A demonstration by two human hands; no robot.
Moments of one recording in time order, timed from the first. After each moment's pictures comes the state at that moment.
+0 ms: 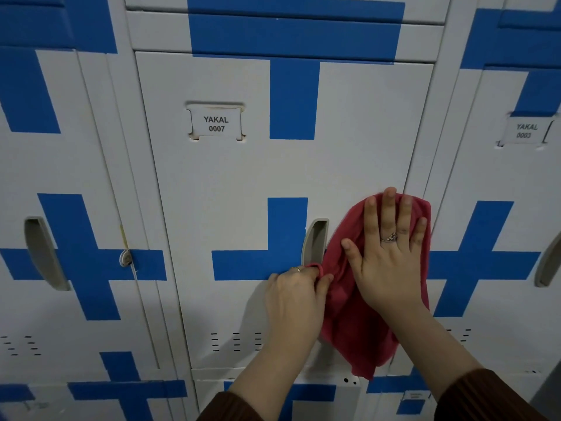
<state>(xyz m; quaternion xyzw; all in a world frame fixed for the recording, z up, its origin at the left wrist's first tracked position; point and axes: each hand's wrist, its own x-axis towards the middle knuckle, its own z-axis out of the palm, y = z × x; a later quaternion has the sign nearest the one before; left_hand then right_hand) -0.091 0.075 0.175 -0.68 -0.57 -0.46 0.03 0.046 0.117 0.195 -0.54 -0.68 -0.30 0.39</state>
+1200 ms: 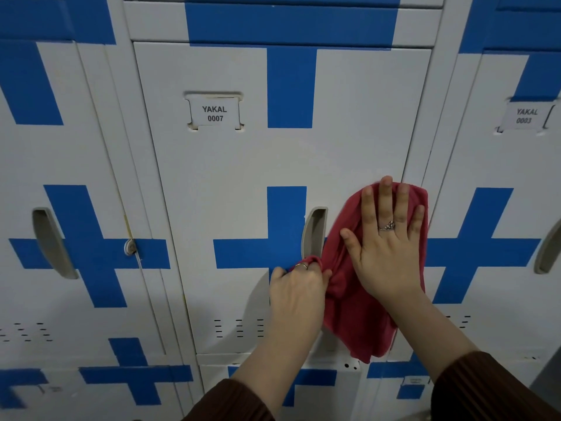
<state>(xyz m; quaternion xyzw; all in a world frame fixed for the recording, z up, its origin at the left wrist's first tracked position) -0.085 0.088 0.152 -0.66 -0.60 -0.36 0.29 0.048 0.117 0.194 -0.54 -0.69 -0.31 0.37</state>
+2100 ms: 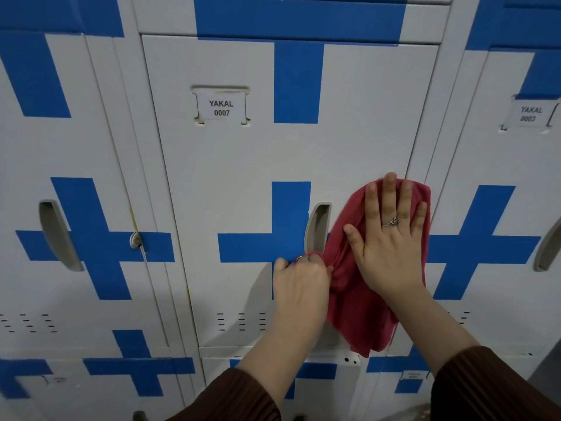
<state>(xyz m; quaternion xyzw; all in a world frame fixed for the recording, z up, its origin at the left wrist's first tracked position) -0.085 0.080 0.160 -0.66 -0.61 -0.34 0.28 0.047 0.115 0.194 -0.54 -0.69 -0.30 0.38</state>
